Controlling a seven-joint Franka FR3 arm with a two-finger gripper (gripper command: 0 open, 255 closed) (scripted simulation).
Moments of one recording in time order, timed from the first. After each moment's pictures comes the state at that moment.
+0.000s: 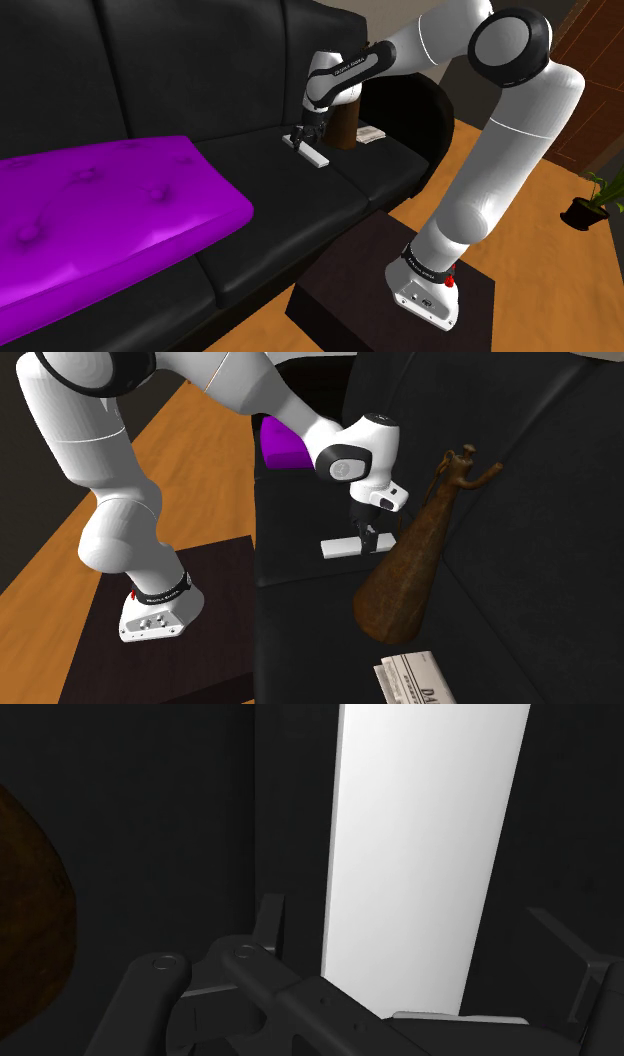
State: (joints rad) arm -0.10 0.10 -0.05 -2.22 0.00 2.31 0.01
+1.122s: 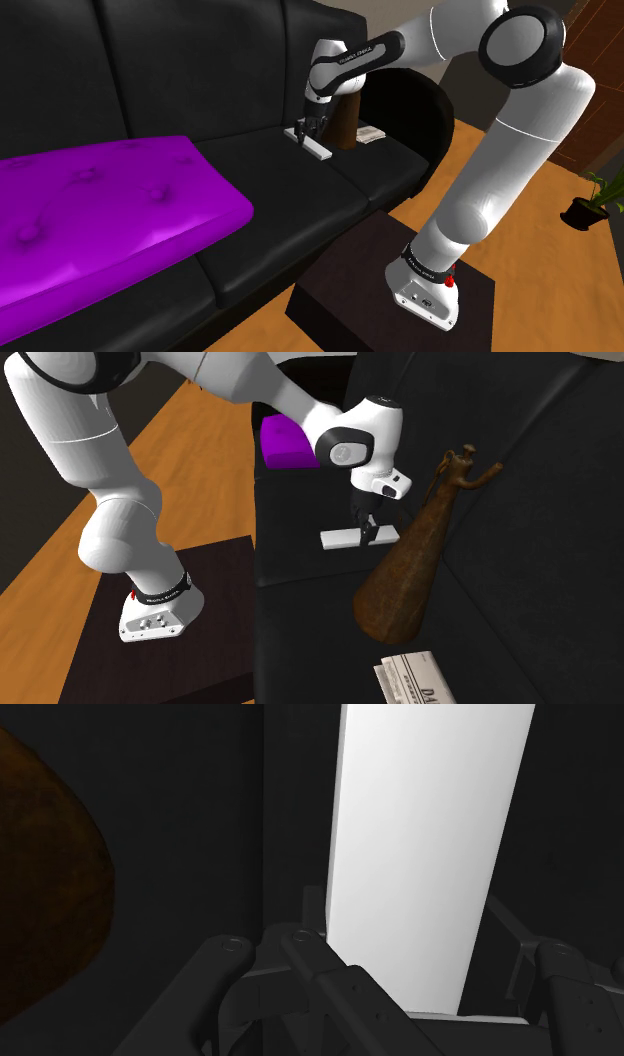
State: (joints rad) arm -0.10 0.05 -0.05 -2.20 -0.01 2.23 0.02
